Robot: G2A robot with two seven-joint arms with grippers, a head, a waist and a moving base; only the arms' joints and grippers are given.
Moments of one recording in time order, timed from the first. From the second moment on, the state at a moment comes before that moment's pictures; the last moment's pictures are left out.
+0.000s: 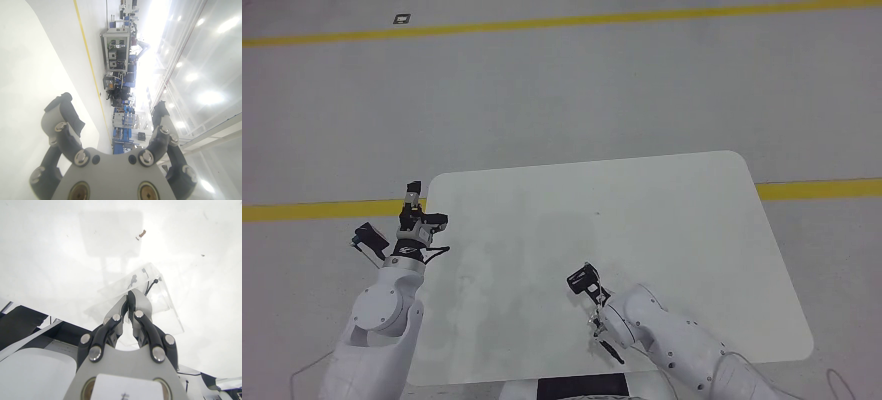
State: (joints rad) left arm 1.73 -1.15 -1.60 -1.80 -0.42 0.00 0.00; right arm -1.36 -1.22 0.70 -1.79 -1.27 0.31 1.39
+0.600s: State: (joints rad) left arm 1.73 -1.15 -1.60 -1.80 -0.42 0.00 0.00; right arm -1.47 -1.17 0.81 -2.03 -1.24 0.28 1.38
